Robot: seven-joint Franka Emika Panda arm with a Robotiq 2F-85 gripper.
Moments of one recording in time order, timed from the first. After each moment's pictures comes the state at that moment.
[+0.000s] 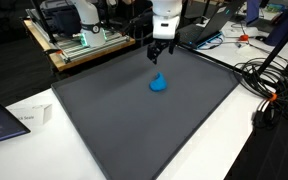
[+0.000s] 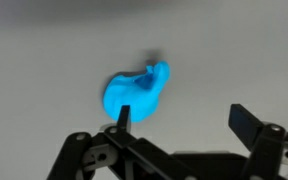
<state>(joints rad) -0.06 0.39 0.07 -1.89 0.24 2.15 -0.03</state>
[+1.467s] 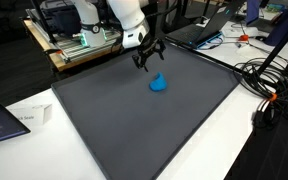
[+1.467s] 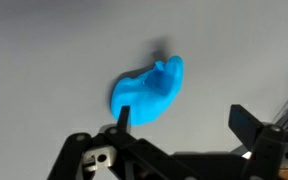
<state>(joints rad) -0.12 0.27 0.10 -2.29 0.84 2.65 -0.52</state>
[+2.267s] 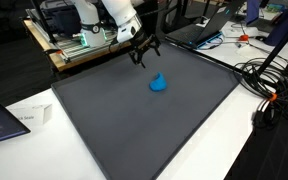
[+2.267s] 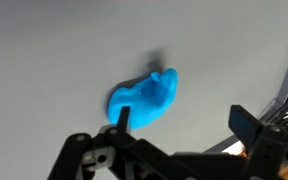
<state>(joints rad) -0.12 0.19 0.16 -2.43 1.18 2.79 -0.84</state>
